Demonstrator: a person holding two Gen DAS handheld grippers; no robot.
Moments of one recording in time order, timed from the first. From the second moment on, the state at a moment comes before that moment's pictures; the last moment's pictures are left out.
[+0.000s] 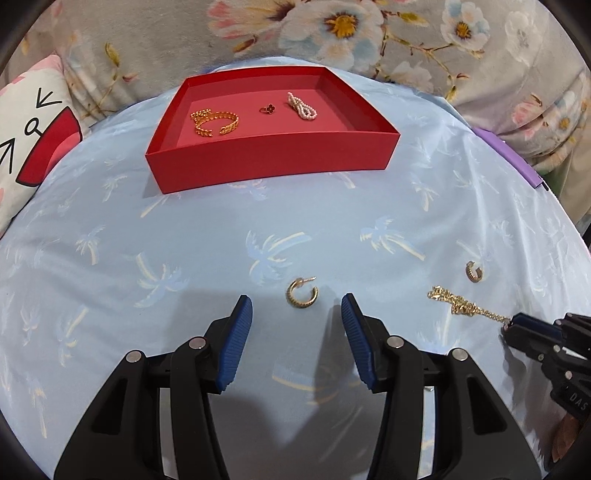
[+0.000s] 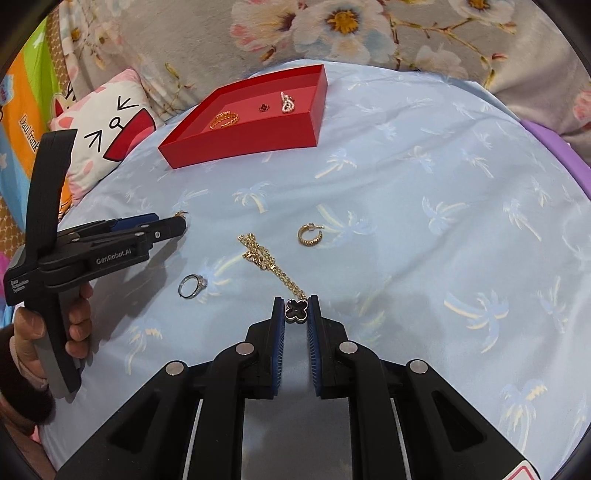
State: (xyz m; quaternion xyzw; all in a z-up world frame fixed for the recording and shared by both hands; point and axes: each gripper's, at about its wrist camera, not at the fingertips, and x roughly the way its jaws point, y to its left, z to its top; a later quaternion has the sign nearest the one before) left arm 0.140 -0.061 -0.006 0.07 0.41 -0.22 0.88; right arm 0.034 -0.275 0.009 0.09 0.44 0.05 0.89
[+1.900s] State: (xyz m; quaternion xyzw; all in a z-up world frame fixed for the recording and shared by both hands) left arm 0.105 -0.063 0.036 0.07 0.41 -0.29 0.86; right arm 0.040 -0.279 0.079 0.10 0.38 0.09 0.92
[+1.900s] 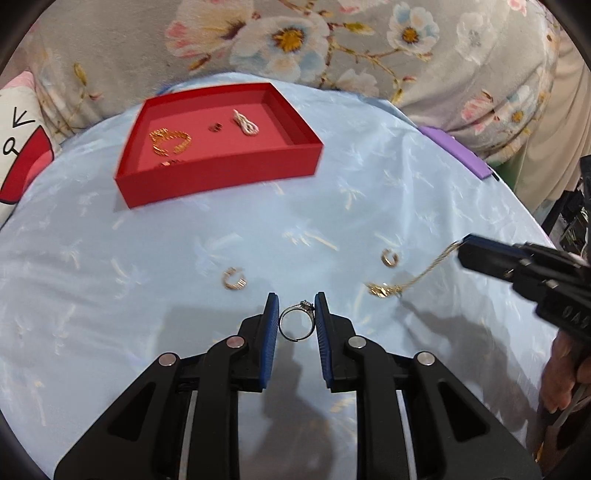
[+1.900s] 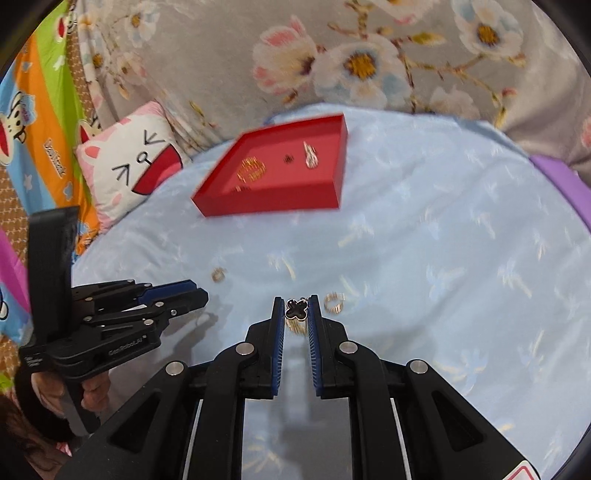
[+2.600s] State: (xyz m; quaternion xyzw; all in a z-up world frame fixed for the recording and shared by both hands) left arm 0.323 -0.077 0.148 0.06 0.31 -0.23 0.92; right arm 0.302 -0.252 0.207 0.05 0.31 0.08 0.95
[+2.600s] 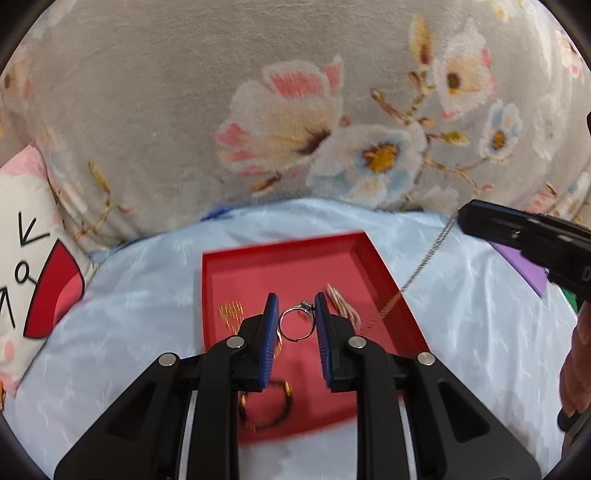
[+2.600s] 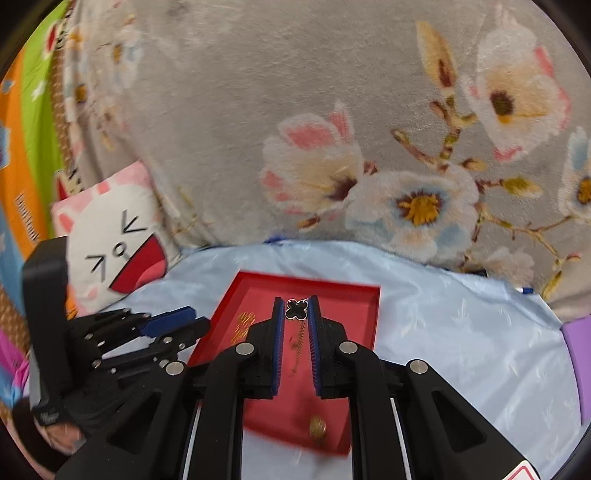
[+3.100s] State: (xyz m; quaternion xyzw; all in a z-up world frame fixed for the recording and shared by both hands) left arm 0.450 -0.119 0.087 0.04 0.38 -0.18 0.91; right arm 0.421 -0.281 0.113 0.06 0.39 0.03 0.92
